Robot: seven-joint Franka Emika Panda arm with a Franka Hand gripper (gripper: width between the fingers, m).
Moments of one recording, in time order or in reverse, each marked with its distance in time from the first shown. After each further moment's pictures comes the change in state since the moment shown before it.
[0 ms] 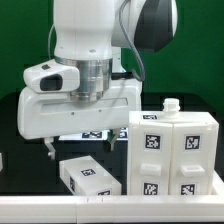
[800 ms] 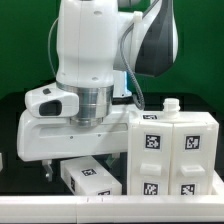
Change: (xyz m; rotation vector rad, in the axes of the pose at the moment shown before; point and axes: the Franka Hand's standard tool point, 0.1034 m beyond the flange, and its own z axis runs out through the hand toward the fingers) arm 0.012 0.008 0.029 -0.027 -0.004 0.059
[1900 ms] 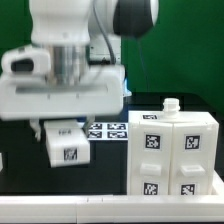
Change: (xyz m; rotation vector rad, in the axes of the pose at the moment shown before) arm -0.035 0.020 -0.082 0.060 0.019 0.119
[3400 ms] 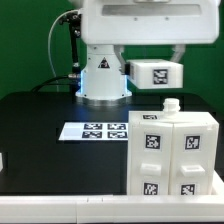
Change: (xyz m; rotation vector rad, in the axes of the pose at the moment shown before) arm 0.042 -0.126 -0.090 0.024 0.044 0.164
